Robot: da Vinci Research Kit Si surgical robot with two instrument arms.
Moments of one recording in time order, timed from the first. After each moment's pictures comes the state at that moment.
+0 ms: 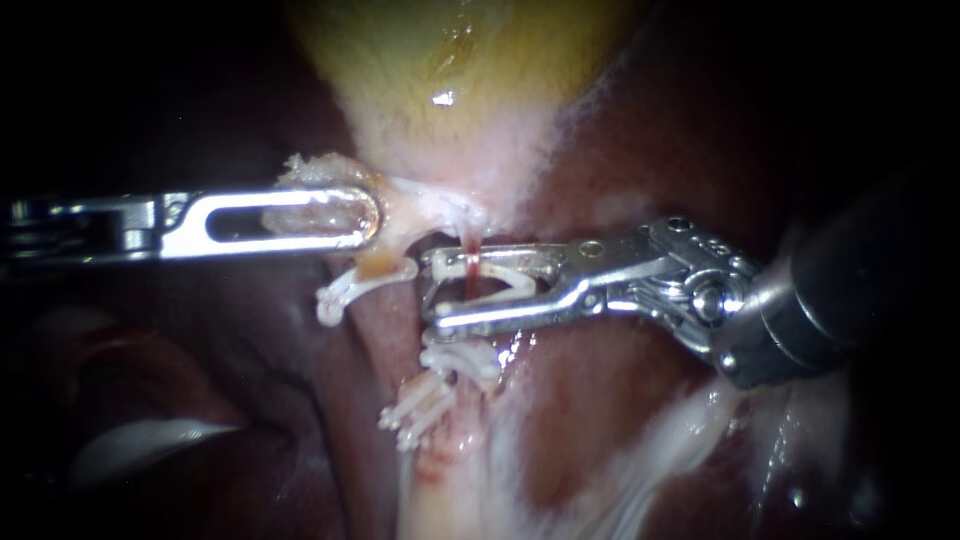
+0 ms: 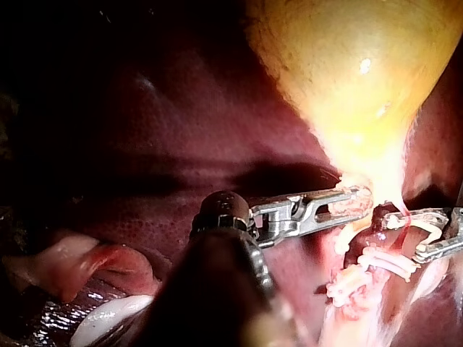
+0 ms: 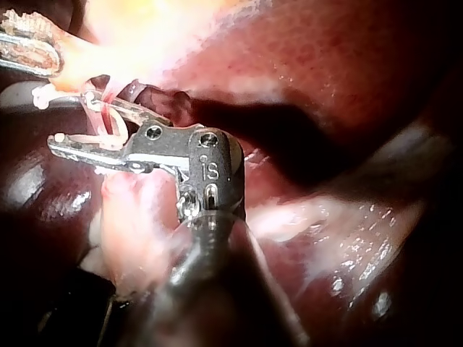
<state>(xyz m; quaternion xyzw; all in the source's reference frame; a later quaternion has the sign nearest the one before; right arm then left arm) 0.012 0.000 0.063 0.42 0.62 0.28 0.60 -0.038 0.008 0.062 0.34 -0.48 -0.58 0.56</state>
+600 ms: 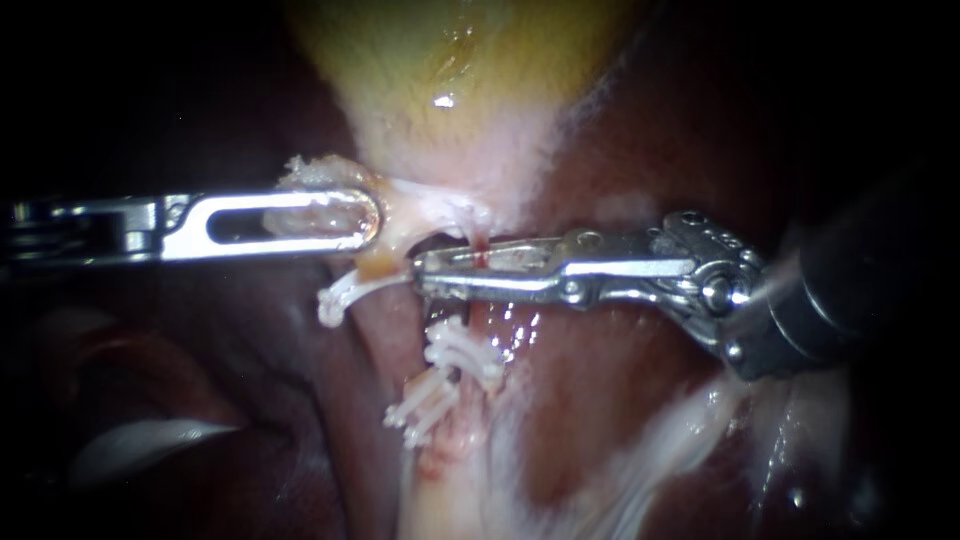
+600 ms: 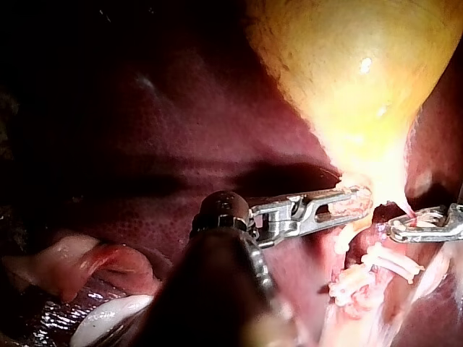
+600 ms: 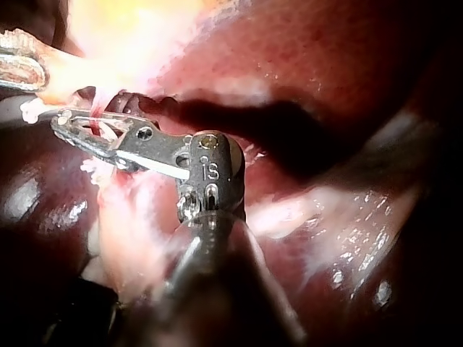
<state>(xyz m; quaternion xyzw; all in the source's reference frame) 0.010 0.000 0.064 0.43 0.59 0.32 0.61 -0.038 0.008 0.062 0.34 -0.48 -0.58 0.56</state>
